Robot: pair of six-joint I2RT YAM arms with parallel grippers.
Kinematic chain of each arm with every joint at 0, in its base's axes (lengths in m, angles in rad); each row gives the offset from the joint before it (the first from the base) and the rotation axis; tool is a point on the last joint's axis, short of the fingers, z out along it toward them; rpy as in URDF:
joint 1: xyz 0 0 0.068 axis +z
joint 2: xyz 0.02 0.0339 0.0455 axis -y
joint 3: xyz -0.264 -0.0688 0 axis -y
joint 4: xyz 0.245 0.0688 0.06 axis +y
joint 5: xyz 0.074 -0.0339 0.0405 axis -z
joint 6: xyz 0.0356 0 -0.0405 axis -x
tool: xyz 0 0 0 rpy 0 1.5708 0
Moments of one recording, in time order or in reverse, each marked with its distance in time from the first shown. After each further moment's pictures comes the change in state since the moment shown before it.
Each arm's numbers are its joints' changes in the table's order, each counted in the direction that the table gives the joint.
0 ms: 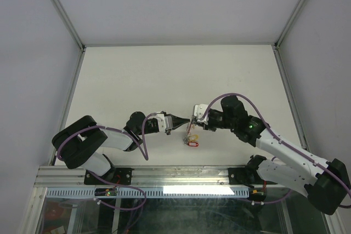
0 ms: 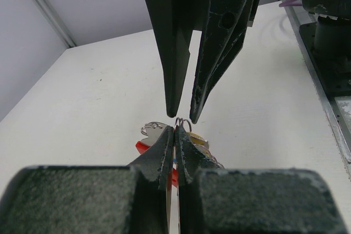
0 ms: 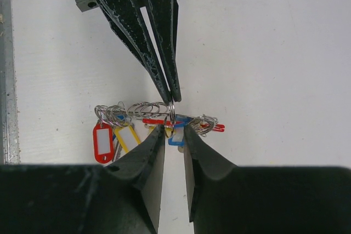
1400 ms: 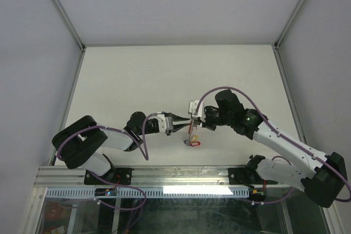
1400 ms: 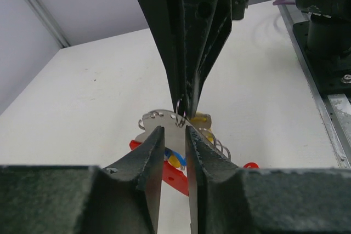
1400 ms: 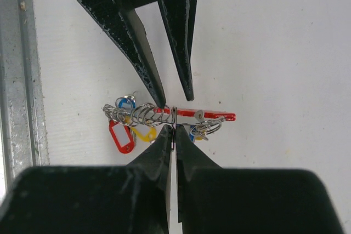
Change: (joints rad) left arm 0.000 -0.001 0.002 0.004 0.016 -0.003; right arm 0.019 -0.081 0.121 0.166 -0.001 -0.005
